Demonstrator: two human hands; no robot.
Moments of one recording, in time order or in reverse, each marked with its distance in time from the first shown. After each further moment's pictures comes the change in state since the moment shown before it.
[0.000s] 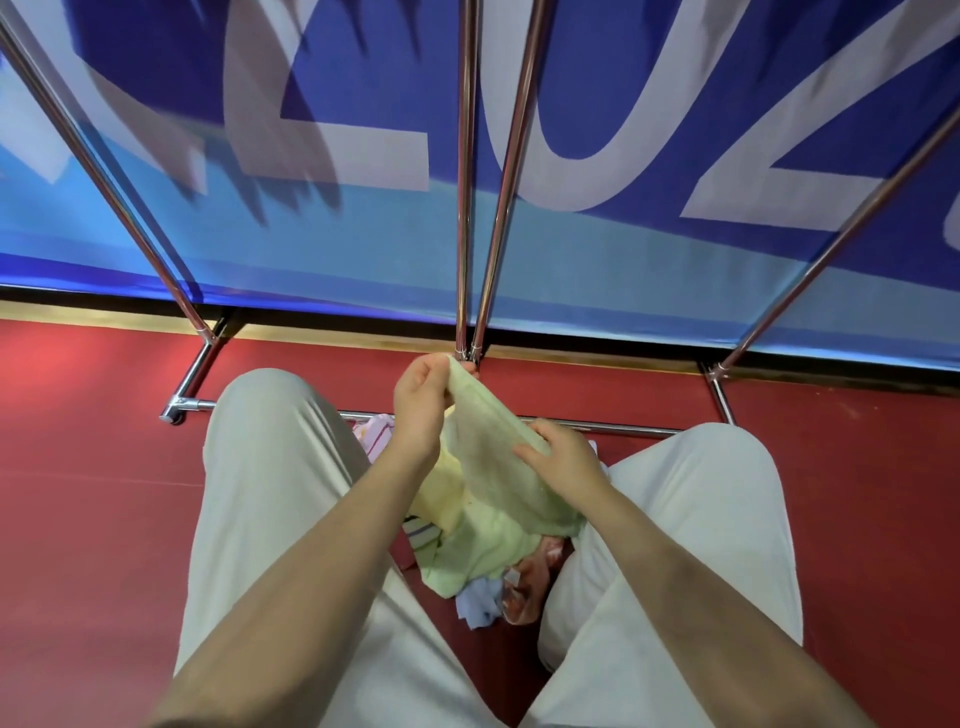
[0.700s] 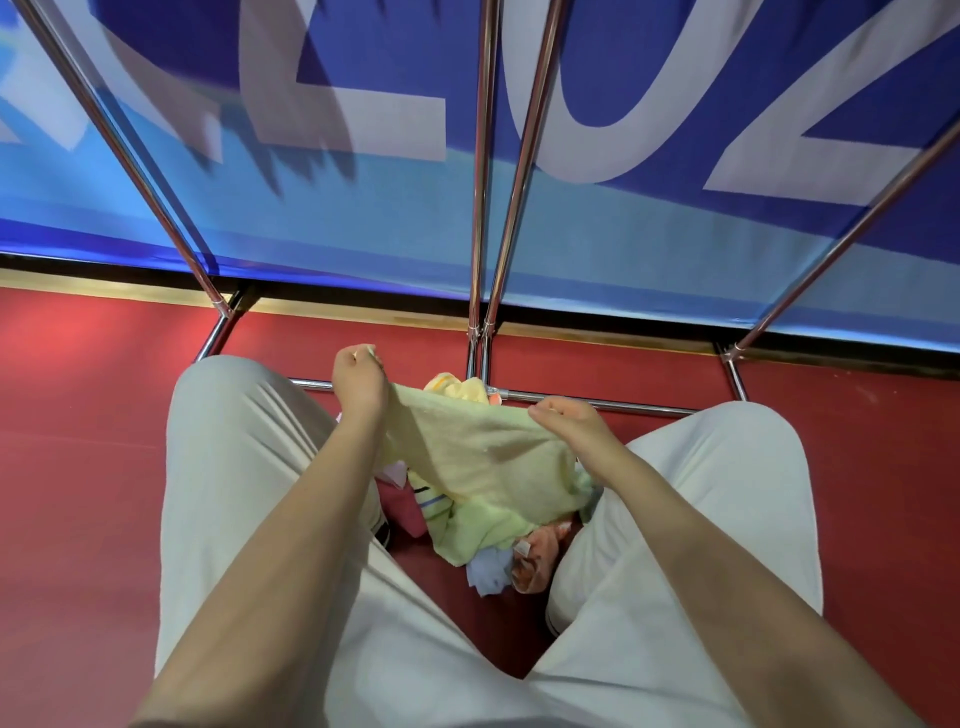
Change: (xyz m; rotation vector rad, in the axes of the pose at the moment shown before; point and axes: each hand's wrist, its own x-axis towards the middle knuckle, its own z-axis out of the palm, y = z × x) left_hand 0.032 -0.005 -0.071 0.221 0.404 -0.108; right_hand -0.012 -0.015 -0.008 0.561 -0.139 0.132
